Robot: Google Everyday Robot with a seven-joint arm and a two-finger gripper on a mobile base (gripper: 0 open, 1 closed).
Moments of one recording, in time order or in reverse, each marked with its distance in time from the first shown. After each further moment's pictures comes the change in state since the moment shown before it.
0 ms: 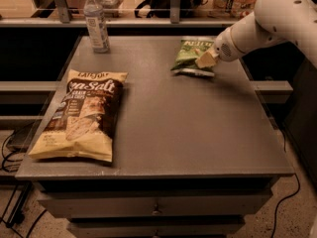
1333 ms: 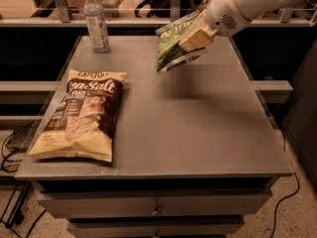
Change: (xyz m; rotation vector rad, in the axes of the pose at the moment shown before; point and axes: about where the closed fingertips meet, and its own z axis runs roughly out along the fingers) arm -0.073 0.093 -0.086 -0.193 -0.071 -0.366
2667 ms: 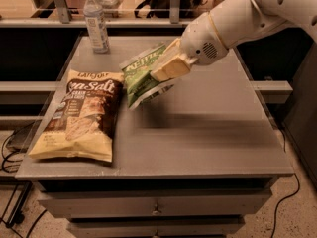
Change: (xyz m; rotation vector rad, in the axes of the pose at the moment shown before) arm -0.030 0.110 0.027 -0.285 -0.137 -0.036
